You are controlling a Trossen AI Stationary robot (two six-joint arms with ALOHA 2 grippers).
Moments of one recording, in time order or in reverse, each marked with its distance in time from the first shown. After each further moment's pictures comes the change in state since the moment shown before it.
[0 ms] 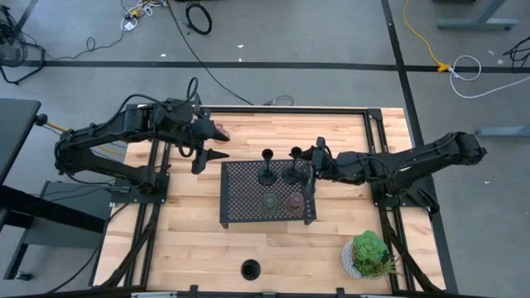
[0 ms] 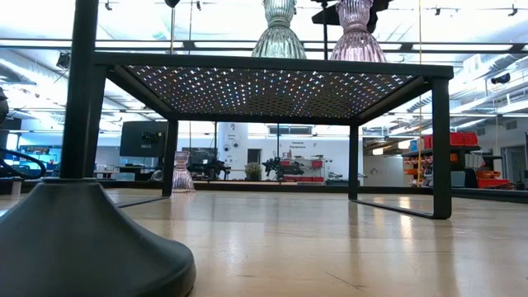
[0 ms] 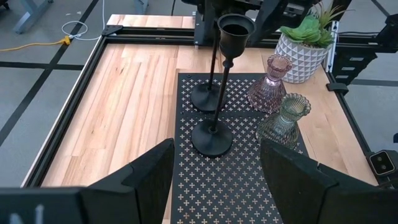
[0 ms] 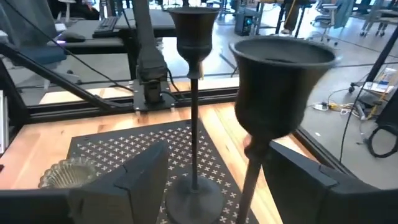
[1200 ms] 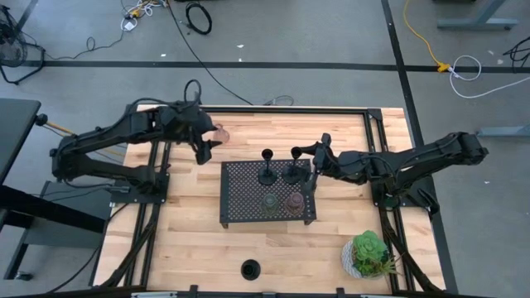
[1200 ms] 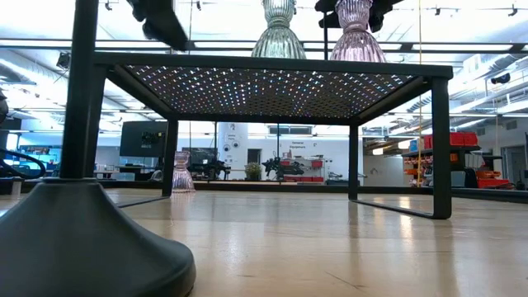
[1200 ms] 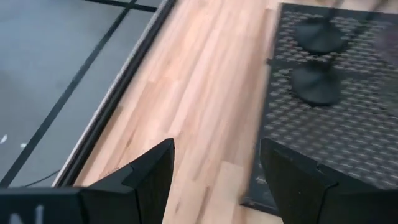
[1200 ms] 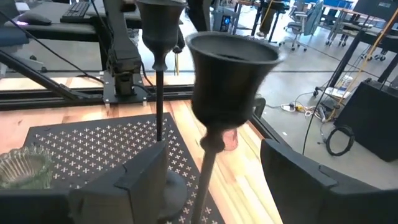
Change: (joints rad) left arm 0.122 -0.056 -0.184 -0.042 -0.229 -0.027; right arm -0.006 -0.026 0.000 -0.050 0.101 -0.072
